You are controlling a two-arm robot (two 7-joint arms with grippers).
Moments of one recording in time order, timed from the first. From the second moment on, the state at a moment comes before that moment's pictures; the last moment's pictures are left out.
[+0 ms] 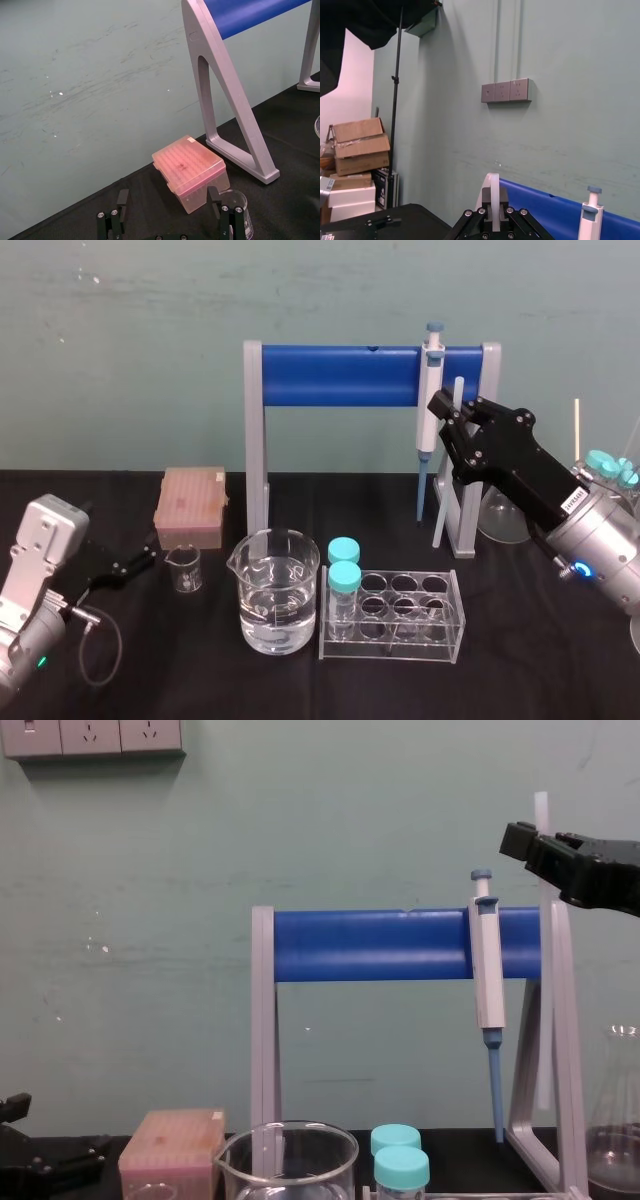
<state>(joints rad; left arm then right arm) -0.20 0.60 0.45 -1.41 -0.25 -0.12 0.03 0.25 0.43 -0.25 -1.61 0.55 -0.21 0.52</state>
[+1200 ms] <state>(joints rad) -0.20 0.60 0.45 -1.41 -0.25 -0.12 0.03 0.26 0.45 -0.29 -1.57 0.59 -0.22 0.58</state>
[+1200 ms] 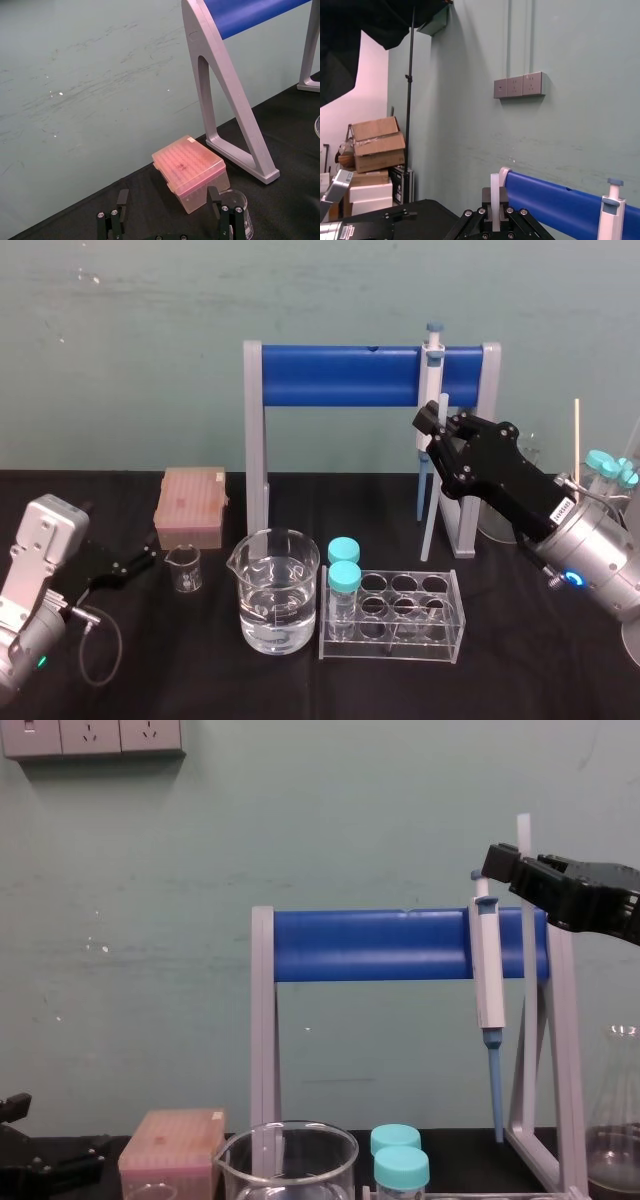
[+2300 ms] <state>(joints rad) -0.20 0.60 0.45 -1.41 -0.25 -0.12 0.03 0.24 0.45 -0.32 -1.56 0.62 -0.22 0.62</state>
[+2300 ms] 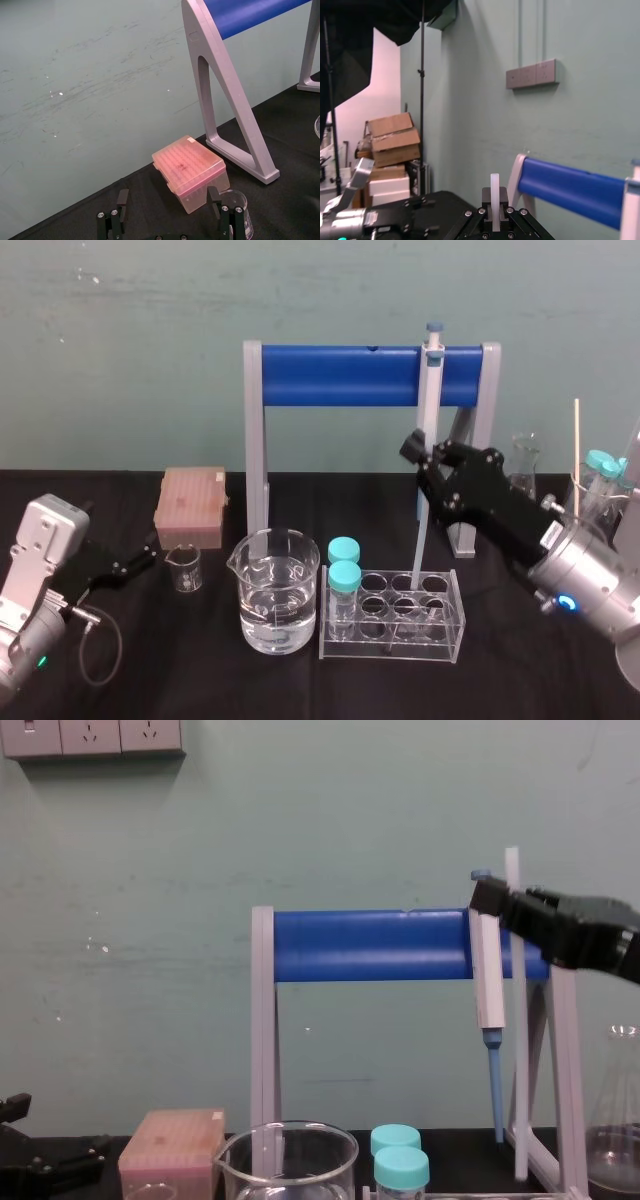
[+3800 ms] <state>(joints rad) -0.20 0.60 0.45 -1.41 -0.25 -0.12 0.03 0.29 0.38 -0.37 -1.33 0.55 -0.29 0.65</state>
